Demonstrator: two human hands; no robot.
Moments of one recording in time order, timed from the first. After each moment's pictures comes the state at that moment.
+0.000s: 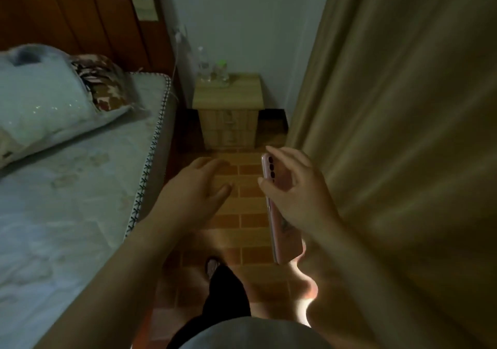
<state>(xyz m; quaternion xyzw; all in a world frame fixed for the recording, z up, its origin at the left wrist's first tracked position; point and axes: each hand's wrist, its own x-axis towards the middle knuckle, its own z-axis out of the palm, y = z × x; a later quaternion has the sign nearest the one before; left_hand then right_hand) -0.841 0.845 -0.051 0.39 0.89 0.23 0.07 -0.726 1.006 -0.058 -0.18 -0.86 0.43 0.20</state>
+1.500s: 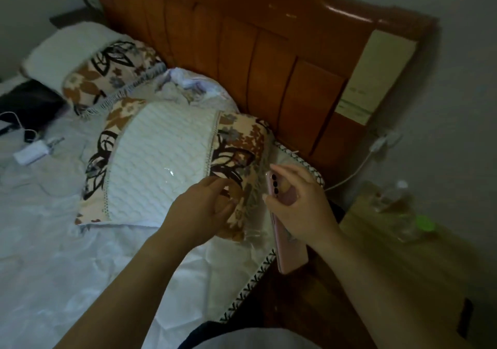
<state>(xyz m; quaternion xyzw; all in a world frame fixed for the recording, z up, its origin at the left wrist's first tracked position) -1.567 0.829 -0.077 0.01 0.97 0.26 0.01 -1.610 1.029 -0.095 0.16 -0.88 0.45 -0.02</state>
